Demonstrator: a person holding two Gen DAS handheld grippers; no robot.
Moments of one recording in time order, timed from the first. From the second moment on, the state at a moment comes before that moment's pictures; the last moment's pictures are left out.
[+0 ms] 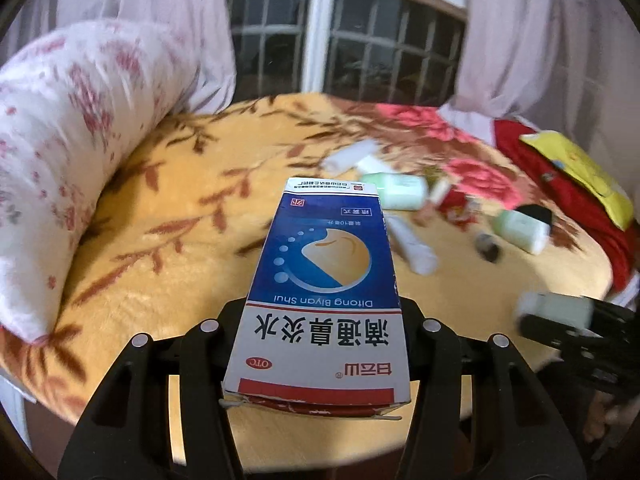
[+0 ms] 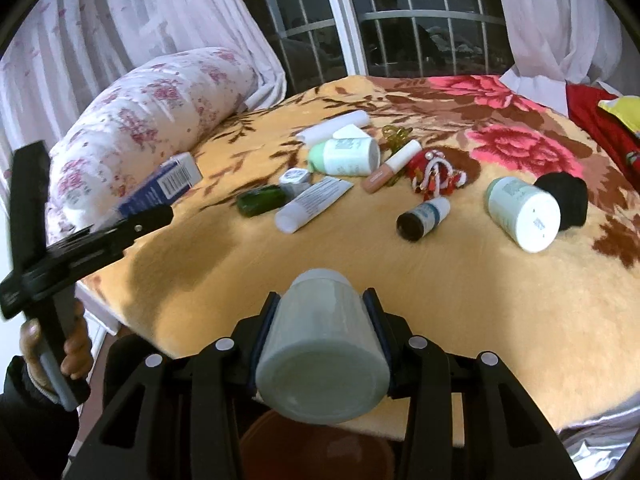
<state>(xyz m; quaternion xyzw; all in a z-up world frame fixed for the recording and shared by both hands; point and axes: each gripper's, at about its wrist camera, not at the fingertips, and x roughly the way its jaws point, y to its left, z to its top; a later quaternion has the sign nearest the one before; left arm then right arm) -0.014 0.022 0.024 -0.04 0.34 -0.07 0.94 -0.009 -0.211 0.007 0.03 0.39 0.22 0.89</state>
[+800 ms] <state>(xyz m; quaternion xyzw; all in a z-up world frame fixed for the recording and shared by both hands) -0.121 -0.053 -0.077 0.01 0.47 -0.10 0.88 -0.131 -0.227 -0.054 0.00 0.47 0.21 0.86</state>
